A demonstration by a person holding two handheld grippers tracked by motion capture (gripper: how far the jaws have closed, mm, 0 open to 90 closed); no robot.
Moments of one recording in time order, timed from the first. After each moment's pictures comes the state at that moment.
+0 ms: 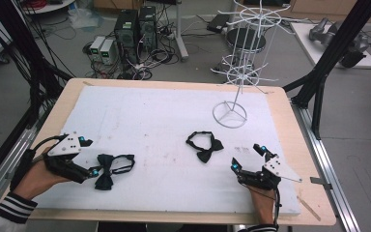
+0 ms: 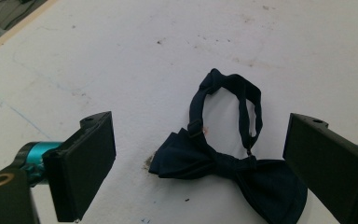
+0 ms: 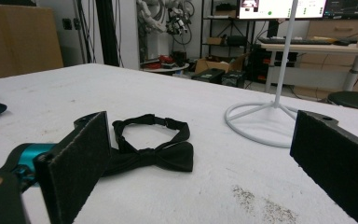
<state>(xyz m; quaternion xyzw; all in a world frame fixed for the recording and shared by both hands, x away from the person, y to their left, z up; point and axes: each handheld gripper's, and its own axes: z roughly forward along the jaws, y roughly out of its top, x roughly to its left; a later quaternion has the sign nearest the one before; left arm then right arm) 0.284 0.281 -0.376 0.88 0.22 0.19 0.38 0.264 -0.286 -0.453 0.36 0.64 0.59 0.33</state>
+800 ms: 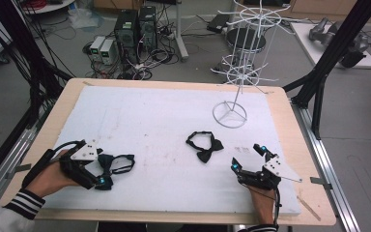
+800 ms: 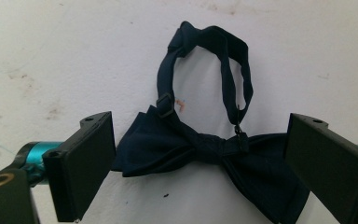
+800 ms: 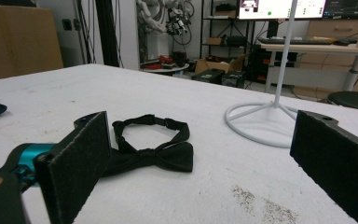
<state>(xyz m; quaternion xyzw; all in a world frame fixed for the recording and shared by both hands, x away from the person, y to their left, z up) 0.293 0.260 -0.403 0.93 0.17 0.14 0.30 0.264 -0.286 -0.453 0.36 0.64 0.59 0.32</state>
